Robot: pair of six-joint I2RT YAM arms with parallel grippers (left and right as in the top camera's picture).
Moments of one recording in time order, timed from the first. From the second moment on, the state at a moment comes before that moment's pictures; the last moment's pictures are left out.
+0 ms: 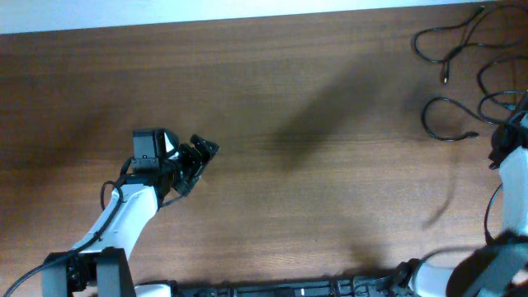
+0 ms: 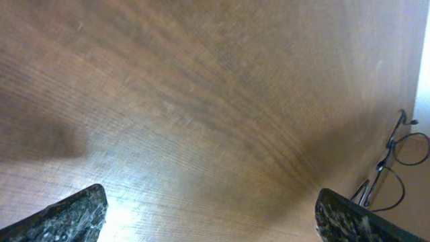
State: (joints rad) left arm -0.01 1.47 0.66 -0.22 0.46 -0.86; right arm -0.60 1.47 1.05 -0.51 0.65 0.32
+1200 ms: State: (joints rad) left arm -0.01 1.47 0.66 -0.24 0.45 -0.86; right arm -0.69 1.77 1.04 -0.25 0.31 0.34
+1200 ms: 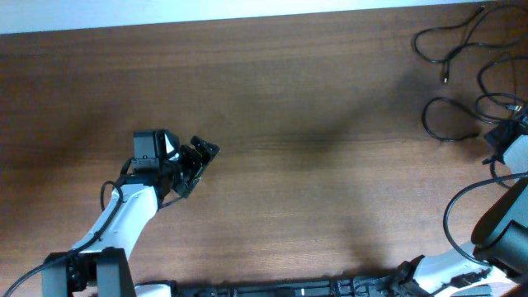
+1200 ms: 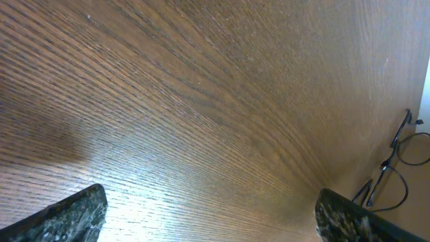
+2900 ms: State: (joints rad) left arm -0.01 1.47 0.66 -0.25 0.41 -0.85; right arm -0.88 1.73 0.87 -0.40 0.17 0.39
